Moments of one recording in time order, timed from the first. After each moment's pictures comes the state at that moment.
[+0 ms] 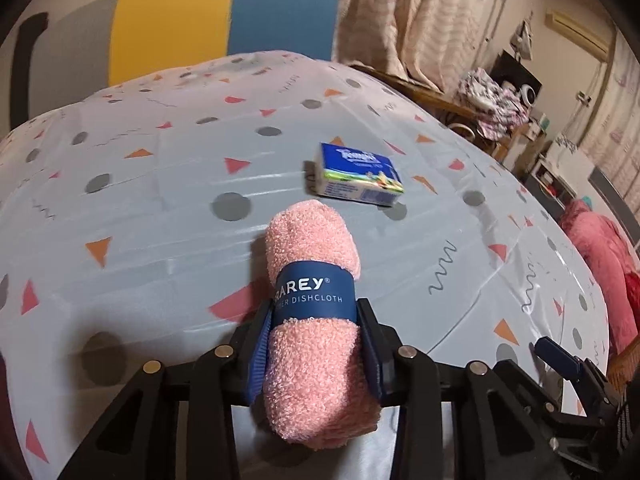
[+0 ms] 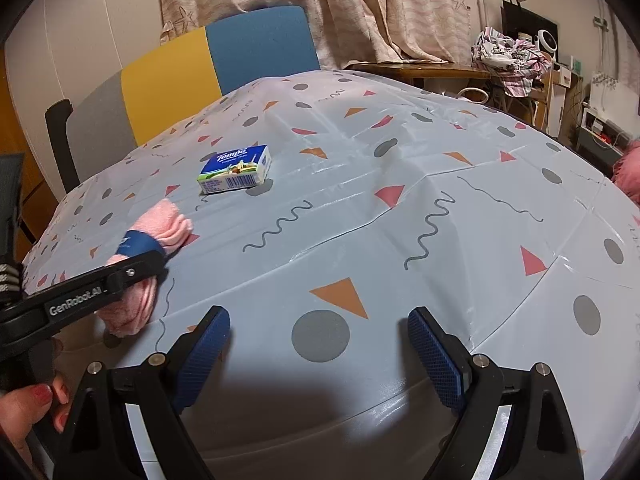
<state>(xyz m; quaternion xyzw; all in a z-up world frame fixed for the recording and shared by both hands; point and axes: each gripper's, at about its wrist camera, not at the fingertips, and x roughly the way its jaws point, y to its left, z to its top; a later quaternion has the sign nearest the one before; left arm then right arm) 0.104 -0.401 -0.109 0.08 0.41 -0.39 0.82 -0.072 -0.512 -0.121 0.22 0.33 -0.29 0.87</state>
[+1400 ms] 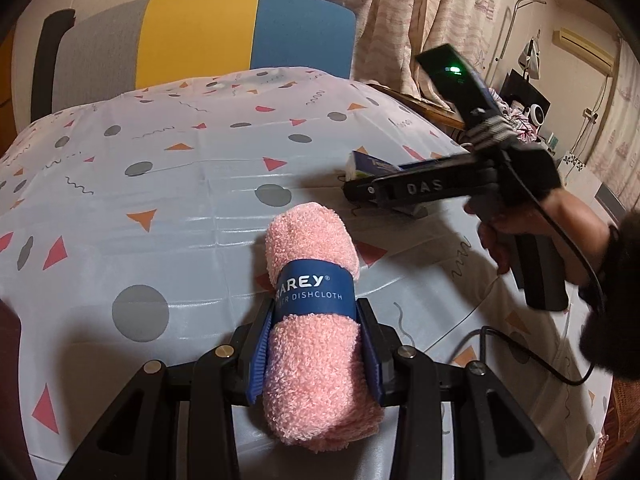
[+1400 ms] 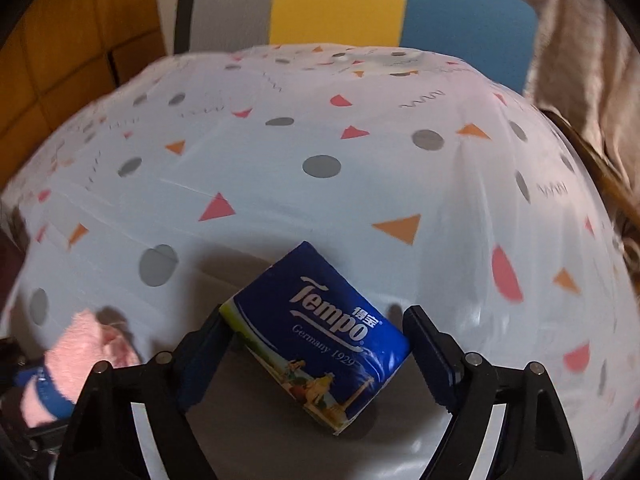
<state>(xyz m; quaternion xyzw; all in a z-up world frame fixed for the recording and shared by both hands) 0.098 -0.372 -0.116 0.06 0.39 -0.38 0.84 0.144 -0.579 -0.119 0.03 0.46 -0.02 0.89</state>
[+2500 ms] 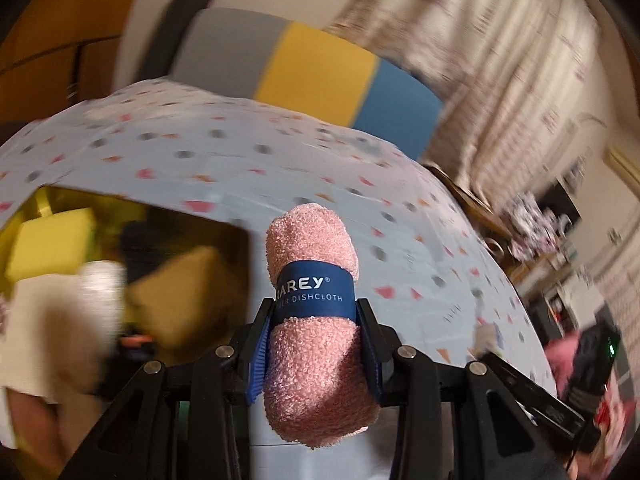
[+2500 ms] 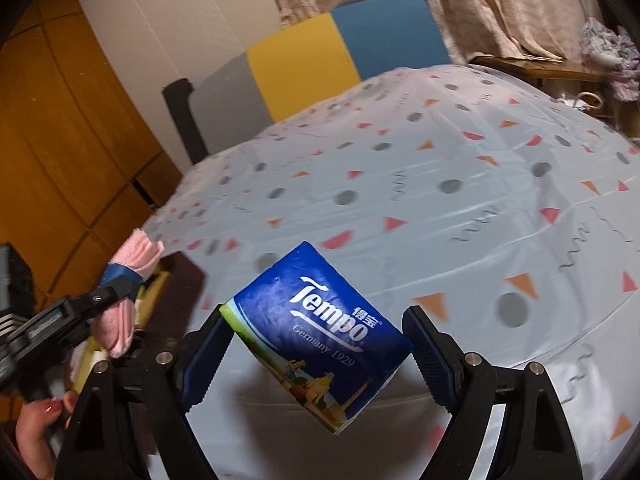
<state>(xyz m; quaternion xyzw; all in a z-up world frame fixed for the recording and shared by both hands) 0.080 -0.155 -0.021 -0.12 0.39 -0.27 0.87 -0.062 -0.420 -0.049 0.26 0.32 -0.05 0.91</state>
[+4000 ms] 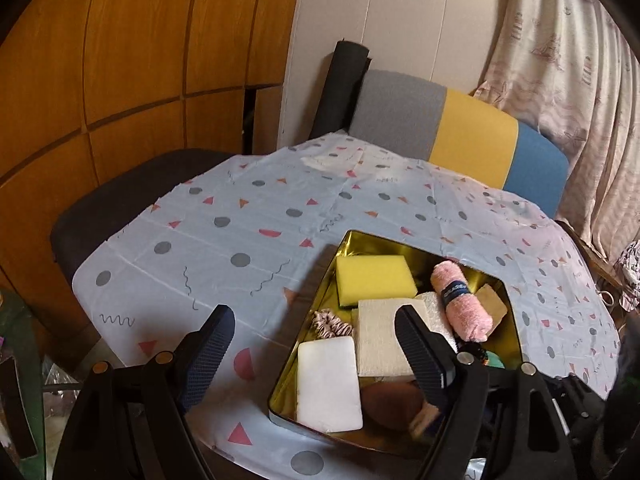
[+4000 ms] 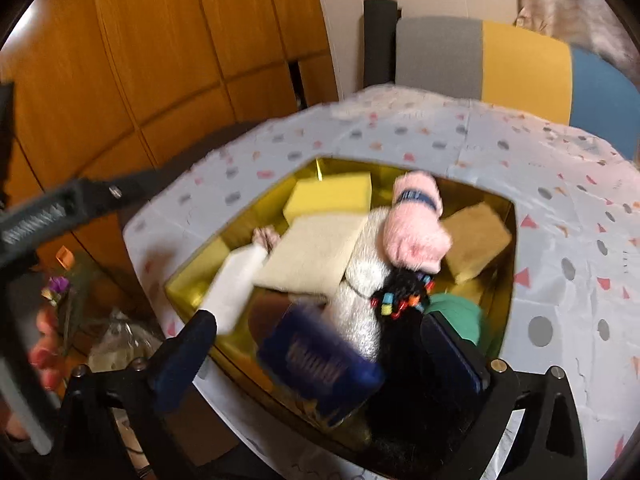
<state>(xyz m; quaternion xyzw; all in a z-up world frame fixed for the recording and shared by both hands) 0.027 0.084 0.022 -0.07 0.34 -0.02 0.94 0.002 -0.109 -0.015 0.05 0.38 0.16 0.91</state>
